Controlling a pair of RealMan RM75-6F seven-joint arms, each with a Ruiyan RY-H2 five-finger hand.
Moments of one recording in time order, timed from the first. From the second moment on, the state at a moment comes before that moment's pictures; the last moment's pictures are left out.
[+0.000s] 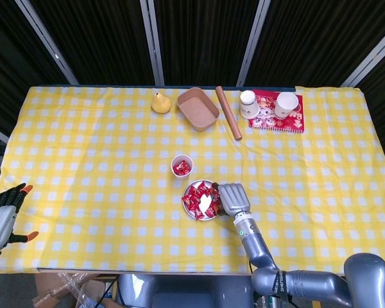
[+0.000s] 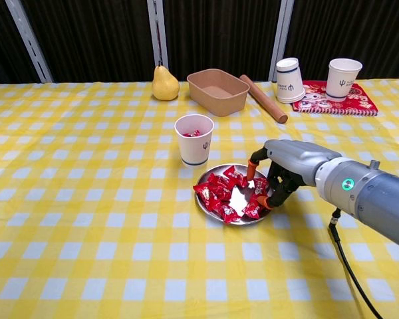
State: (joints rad) left arm -0.16 -1.03 -0.01 -1.77 1.27 1.24 0.11; right arm 0.75 -1.76 0.19 -1.53 -0.76 1.09 -0.57
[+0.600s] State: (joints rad) left arm -0.16 -1.03 -0.01 -1.77 1.27 1.24 0.10; right arm 0.74 -1.78 0.19 -1.52 -0.76 1.08 -0.57
